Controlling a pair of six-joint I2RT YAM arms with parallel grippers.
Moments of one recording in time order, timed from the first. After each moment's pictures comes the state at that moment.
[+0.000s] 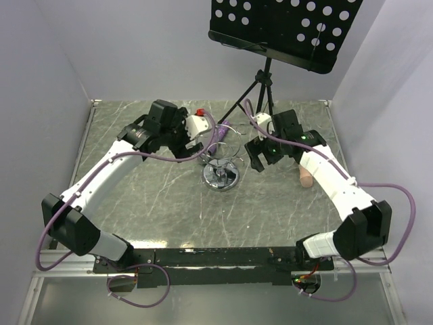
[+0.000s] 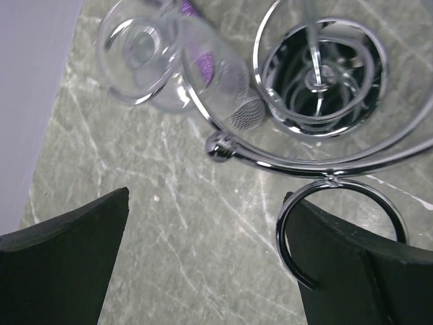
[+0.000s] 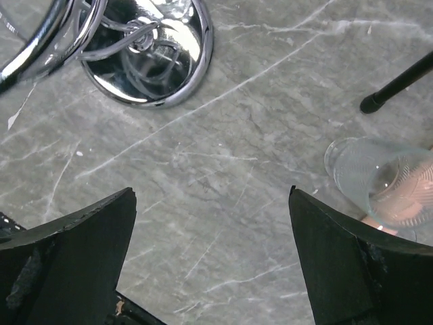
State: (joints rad) left arm -0.54 1.44 1.43 -0.69 0.18 0.63; right arm 0.35 1.37 1.27 -0.81 -0.22 -0.24
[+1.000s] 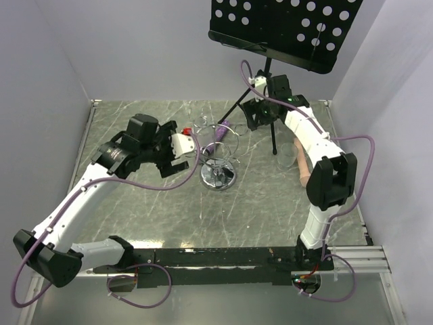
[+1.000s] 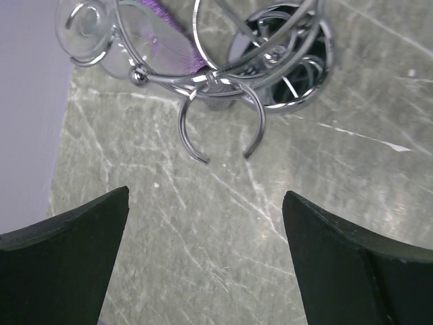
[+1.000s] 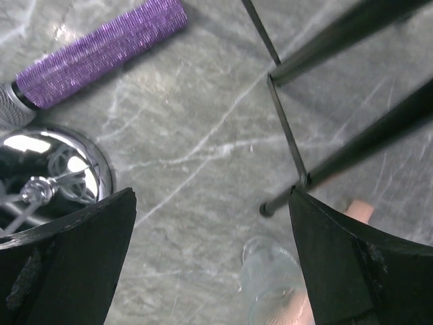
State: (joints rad) left arm -0.52 1.19 1.29 -0.77 0.25 0.76; right arm 0.26 1.83 1.75 -0.73 -0.12 -0.22
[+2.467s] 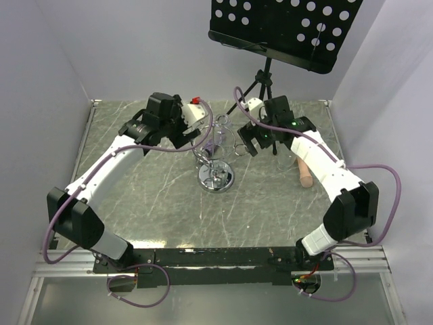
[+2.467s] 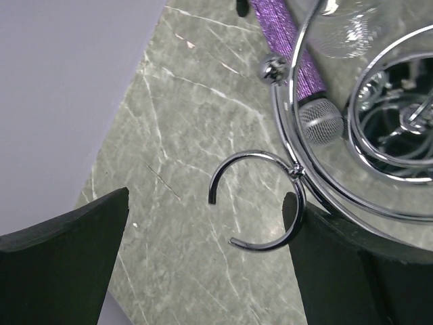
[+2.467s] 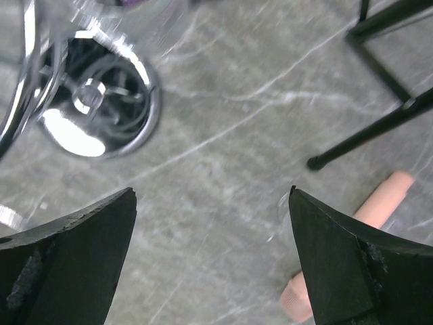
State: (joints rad) left arm -0.49 1.48 1.44 -0.54 0.03 0.66; right arm 0.37 1.54 1.45 -0.72 -0.15 -0.31
